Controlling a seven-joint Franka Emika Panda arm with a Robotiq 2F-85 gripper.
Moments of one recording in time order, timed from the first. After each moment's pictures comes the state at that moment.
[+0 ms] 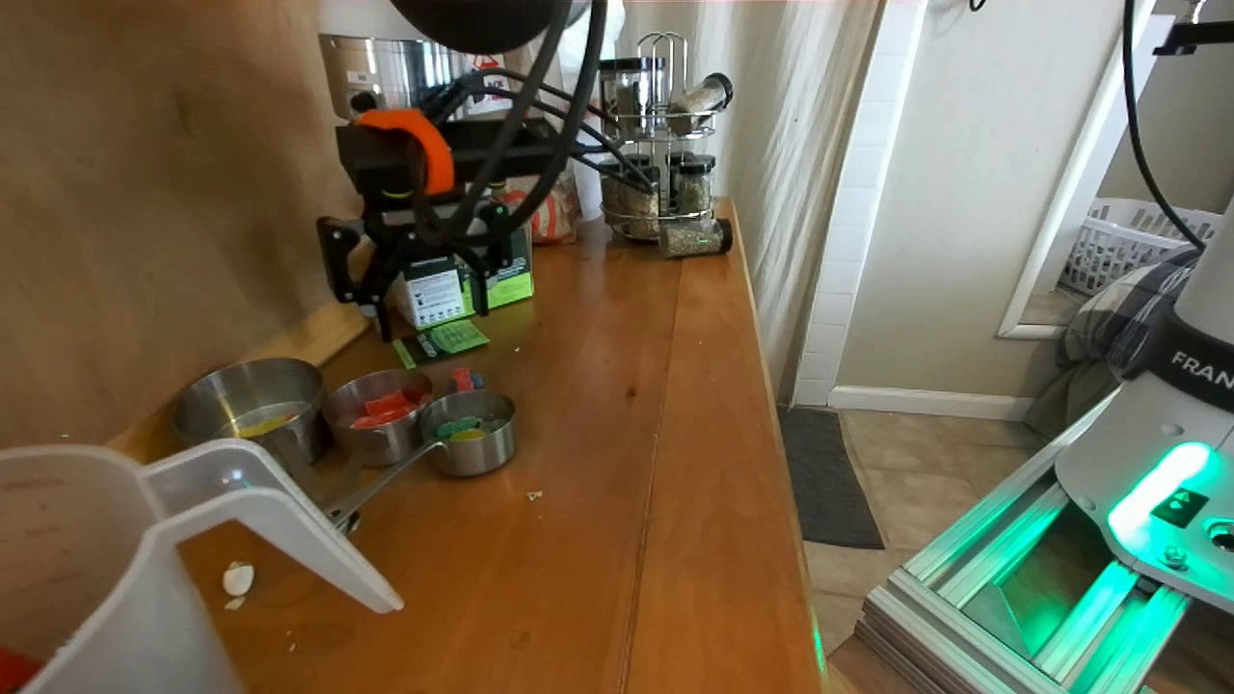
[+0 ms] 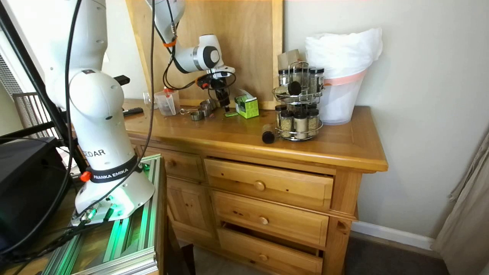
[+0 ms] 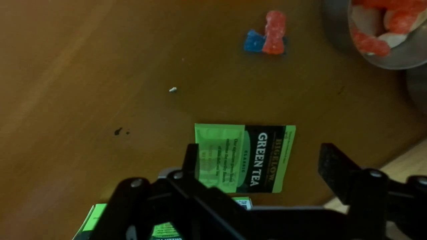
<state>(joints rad) 0.61 0.31 0.16 -2.18 -0.22 2.59 0.87</state>
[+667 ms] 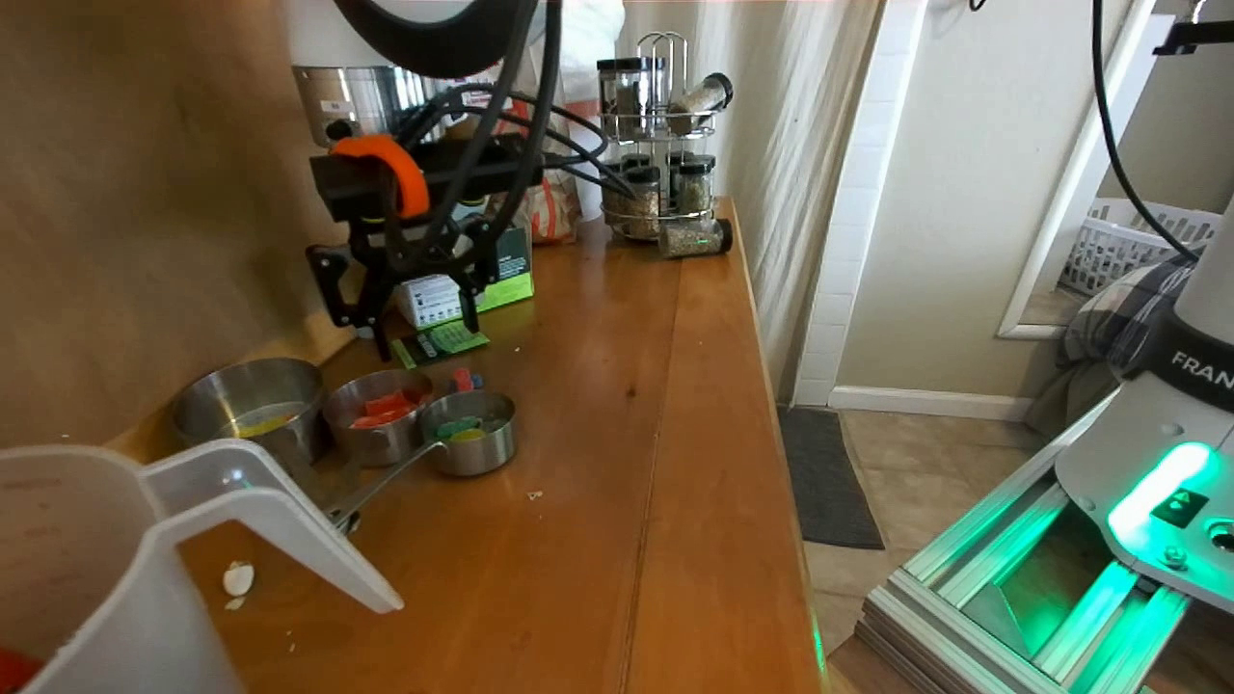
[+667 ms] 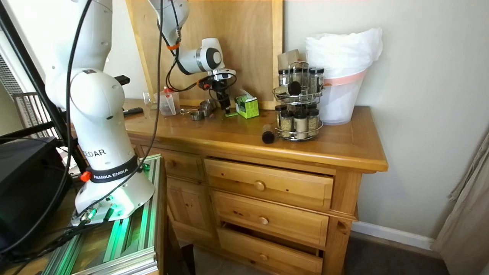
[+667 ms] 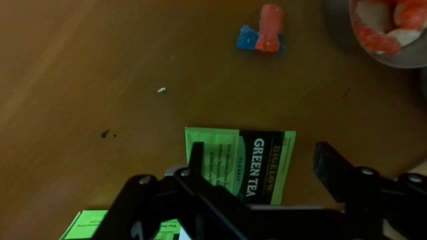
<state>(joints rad) 0.62 0.38 0.16 -2.09 -0.25 2.51 0.90</state>
